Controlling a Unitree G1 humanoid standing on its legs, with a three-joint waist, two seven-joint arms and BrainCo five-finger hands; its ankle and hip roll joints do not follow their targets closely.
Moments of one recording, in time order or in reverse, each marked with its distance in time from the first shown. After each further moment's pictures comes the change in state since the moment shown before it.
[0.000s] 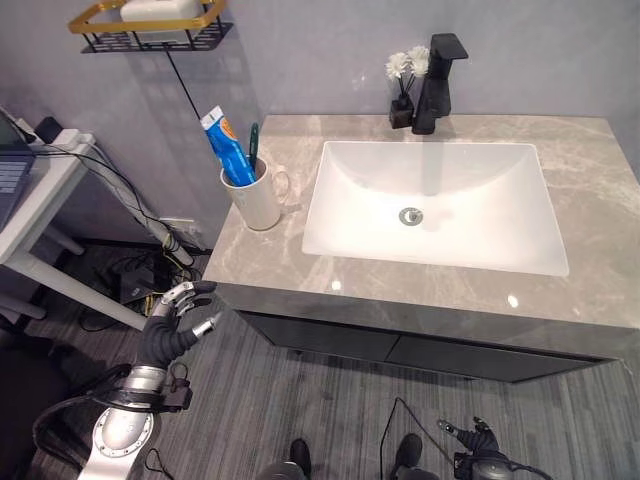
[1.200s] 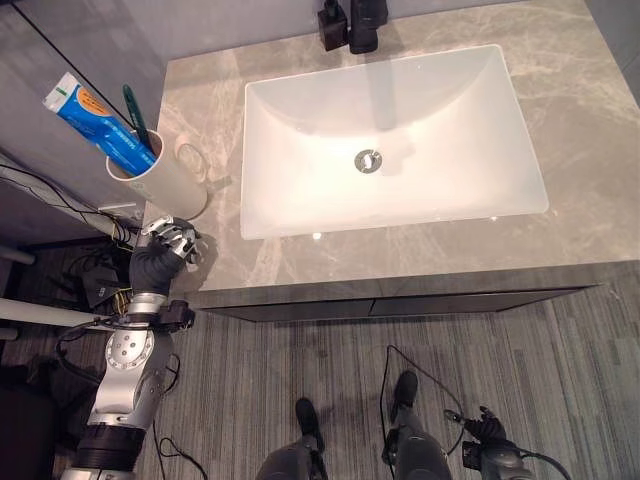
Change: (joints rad) left arm -0.464 -0.024 0.010 0.290 -0.199 0.039 0.072; right arm -0.055 -0.049 -0.018 0.009 0.002 0.017 0.021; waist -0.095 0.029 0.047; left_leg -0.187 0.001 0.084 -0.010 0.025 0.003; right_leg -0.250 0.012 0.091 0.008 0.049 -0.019
